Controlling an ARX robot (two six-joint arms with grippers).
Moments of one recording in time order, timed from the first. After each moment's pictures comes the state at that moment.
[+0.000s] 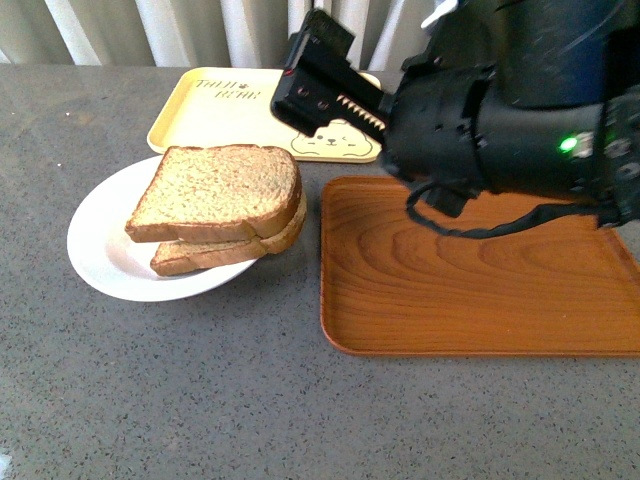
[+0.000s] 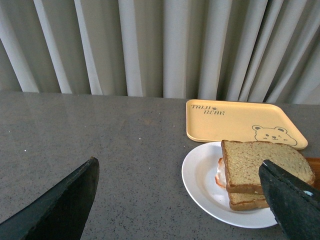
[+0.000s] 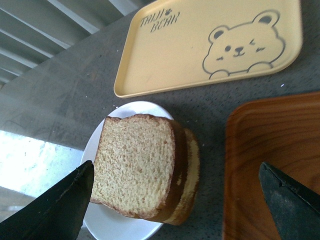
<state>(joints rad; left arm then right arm) 0.00 0.02 0.01 0.00 0.00 -0.01 0.51 1.81 0.83 0.59 -0.01 0.65</state>
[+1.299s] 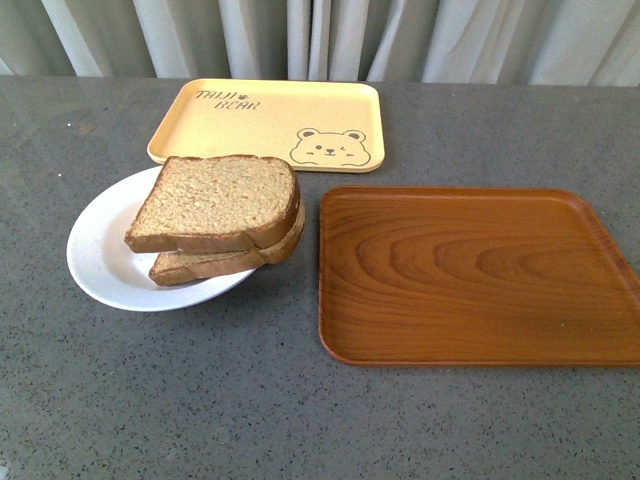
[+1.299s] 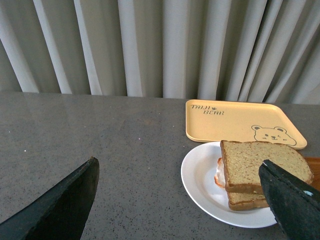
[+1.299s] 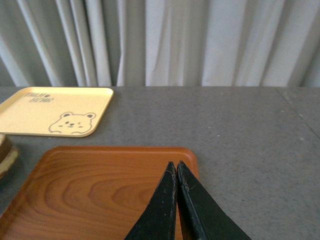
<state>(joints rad) 0.00 0.02 0.01 0.00 0.00 -0.01 0.01 0.77 0.02 0.73 0.01 0.01</state>
